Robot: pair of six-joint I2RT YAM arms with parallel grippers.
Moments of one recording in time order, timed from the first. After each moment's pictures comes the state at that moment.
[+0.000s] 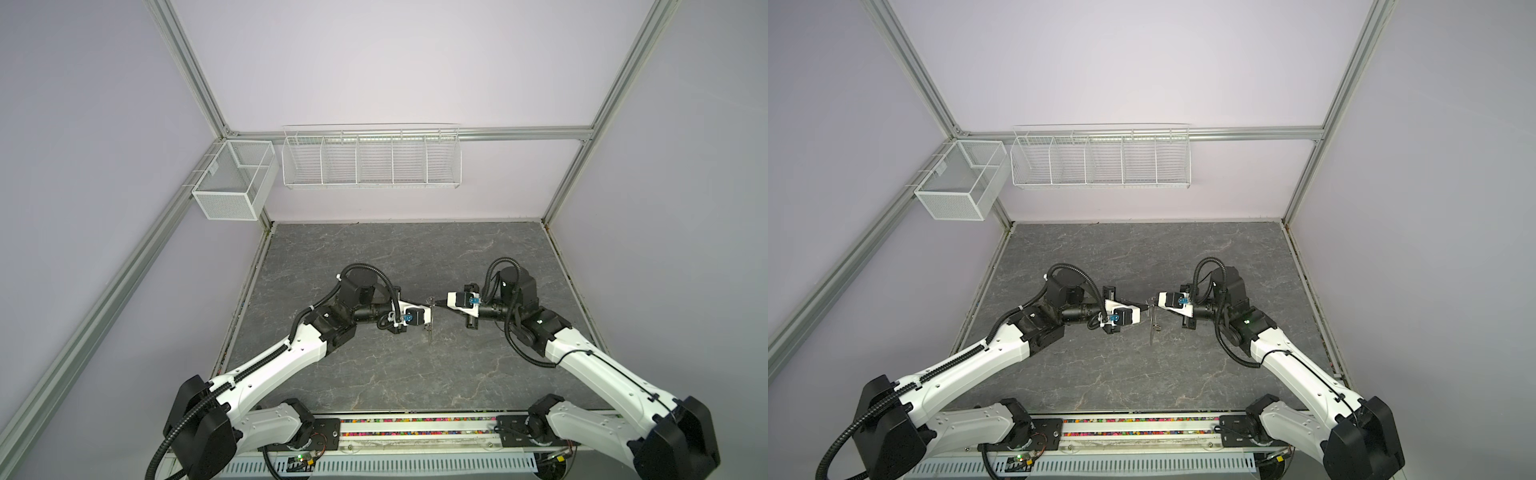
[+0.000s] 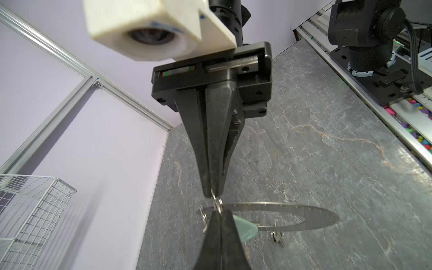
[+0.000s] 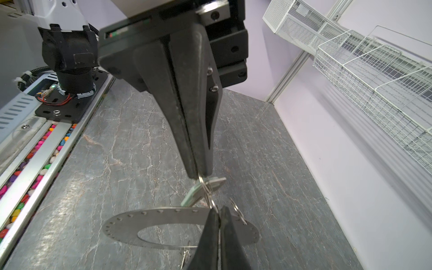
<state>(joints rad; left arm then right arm) -0.78 1.20 0.87 -0.04 0.59 0.94 0.51 1.08 0.74 -0.05 -0.76 -0.72</state>
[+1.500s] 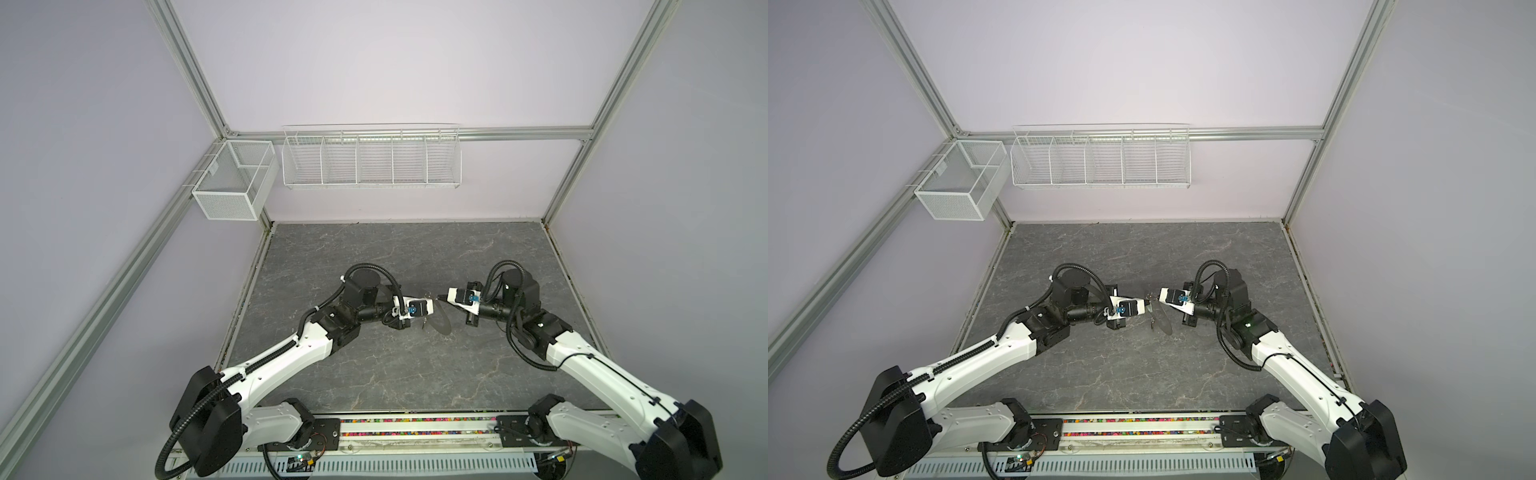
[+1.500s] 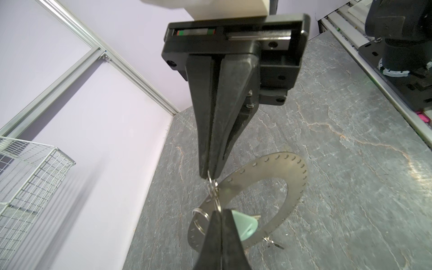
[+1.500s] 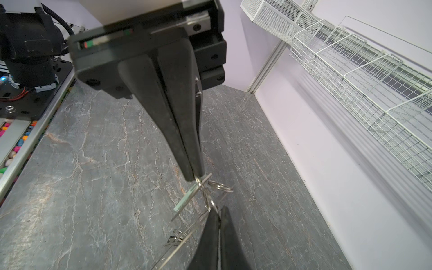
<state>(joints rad) -0.78 1.24 0.84 0.07 0.51 0.83 0.50 1.06 0.72 0.01 -0.66 -0.68</state>
